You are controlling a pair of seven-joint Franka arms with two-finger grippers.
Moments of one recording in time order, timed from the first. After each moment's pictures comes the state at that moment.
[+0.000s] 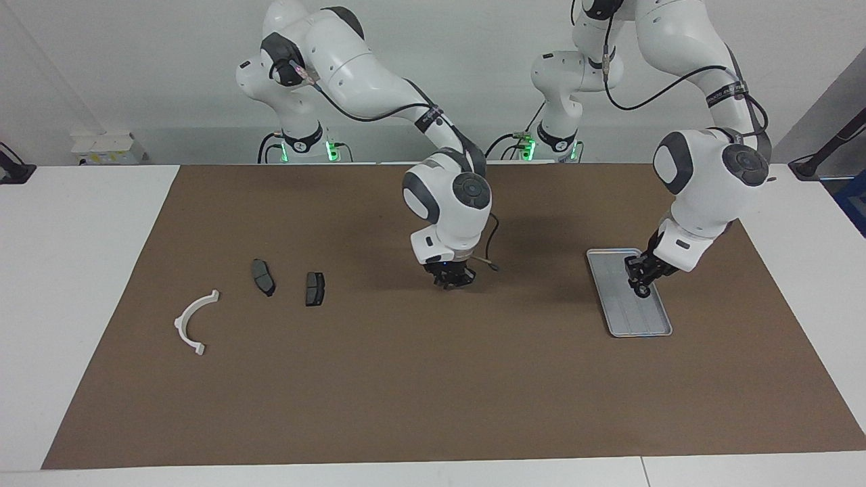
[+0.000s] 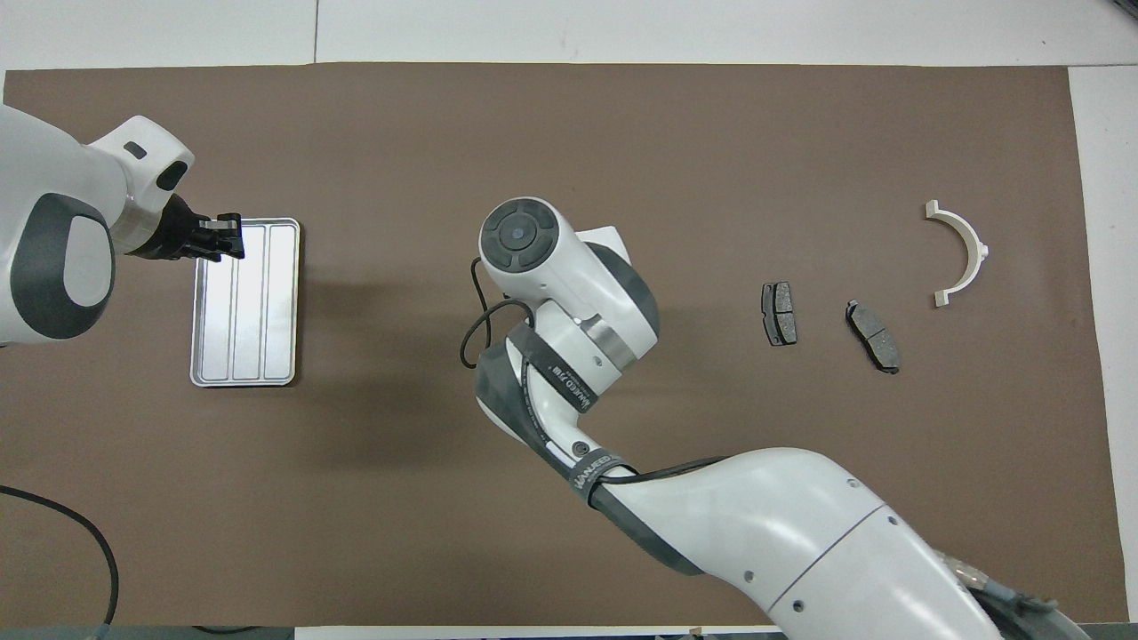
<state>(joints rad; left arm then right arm) -0.06 0.24 0.02 -1.80 -0.05 2.06 -0.07 0.51 0.64 0.11 -1.38 -0.15 1.88 1.10</state>
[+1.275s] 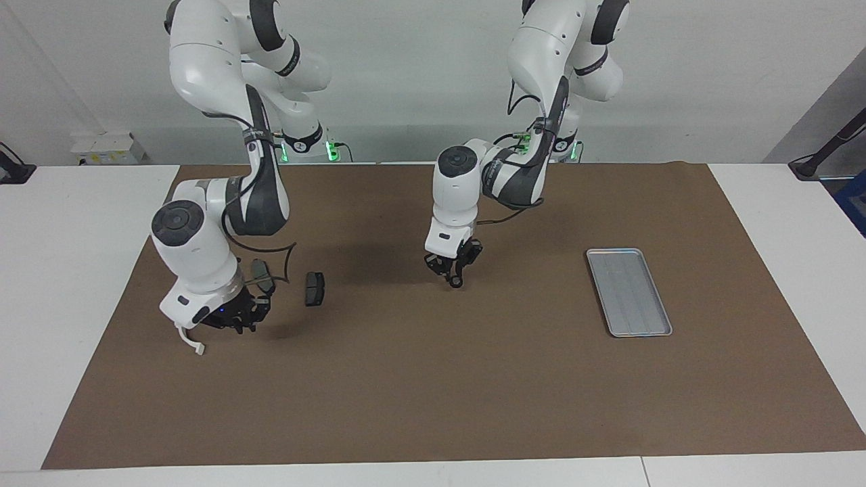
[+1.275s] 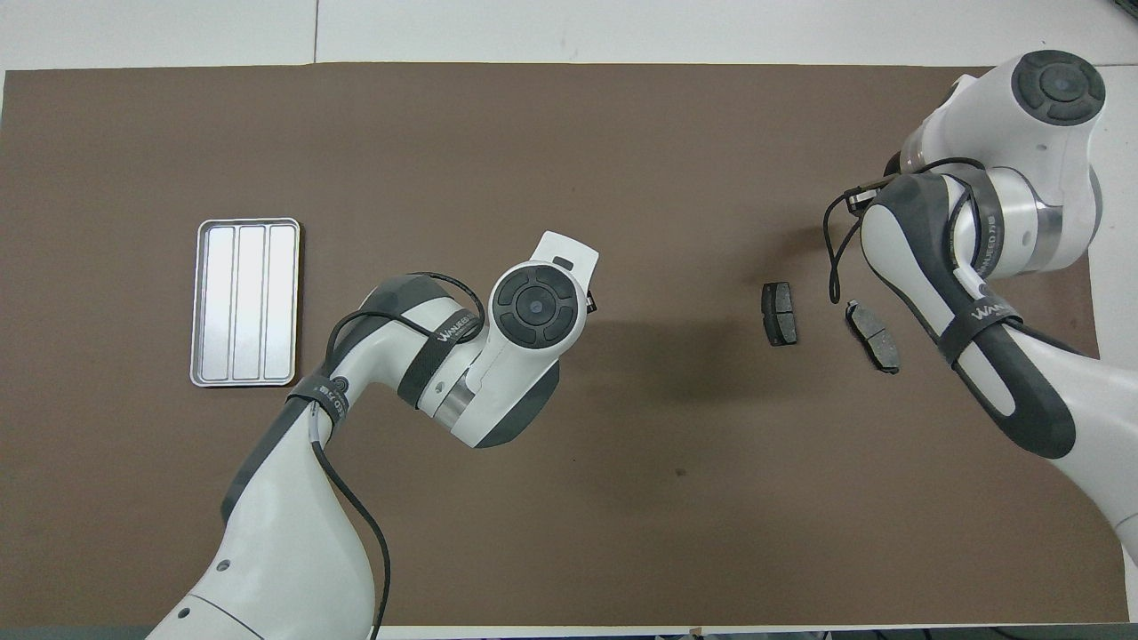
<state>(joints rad) -0.71 0.42 0.02 -1.81 0.08 2.30 -1.03 -0.08 0.50 0.11 -1.61 -0.14 2.14 -0.12</state>
